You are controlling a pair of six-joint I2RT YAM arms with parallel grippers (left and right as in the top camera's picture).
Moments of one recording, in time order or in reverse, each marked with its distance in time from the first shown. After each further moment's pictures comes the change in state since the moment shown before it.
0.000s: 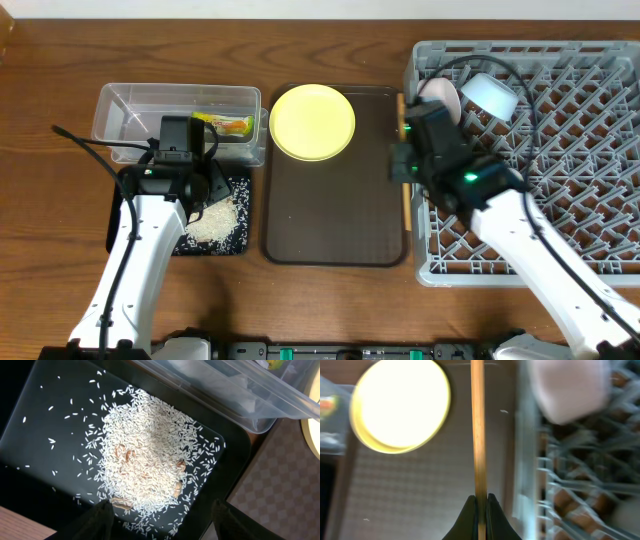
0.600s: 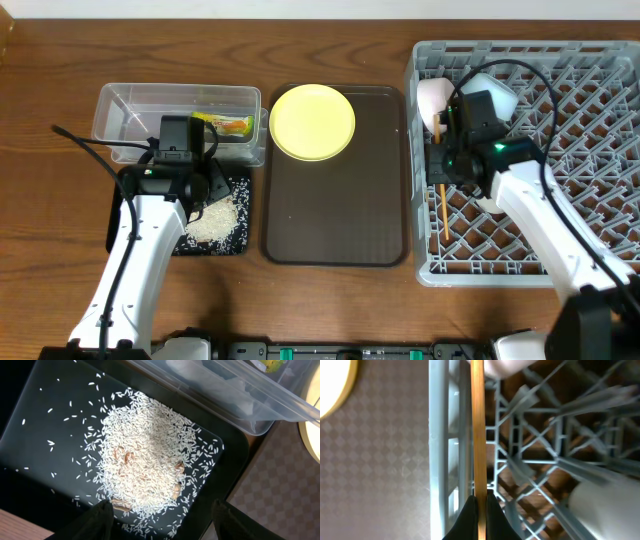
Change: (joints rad) left arm 0.000 0.000 0.000 0.008 0.000 0.000; right arm -0.220 0.158 -0.001 -0.093 -0.135 -0.175
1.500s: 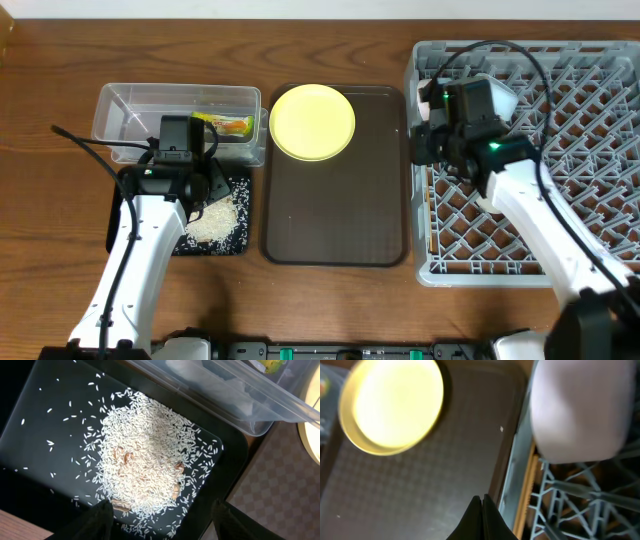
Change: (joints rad) left arm 0.000 0.000 0.000 0.002 0.001 -0.003; right arm 0.039 0.006 0.028 0.211 -0.119 -0.111
